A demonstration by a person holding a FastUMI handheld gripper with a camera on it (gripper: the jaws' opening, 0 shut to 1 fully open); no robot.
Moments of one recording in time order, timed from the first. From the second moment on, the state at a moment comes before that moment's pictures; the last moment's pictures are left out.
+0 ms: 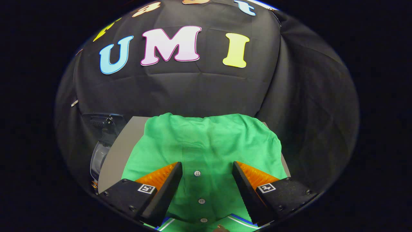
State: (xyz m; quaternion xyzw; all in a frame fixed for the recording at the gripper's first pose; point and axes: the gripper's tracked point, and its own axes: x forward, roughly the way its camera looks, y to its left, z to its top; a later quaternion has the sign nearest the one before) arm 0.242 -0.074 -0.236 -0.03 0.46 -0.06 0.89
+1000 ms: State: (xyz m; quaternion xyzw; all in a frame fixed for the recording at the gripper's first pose) arm 0.242 -0.068 -0.223 0.09 0.45 -0.02 0.89
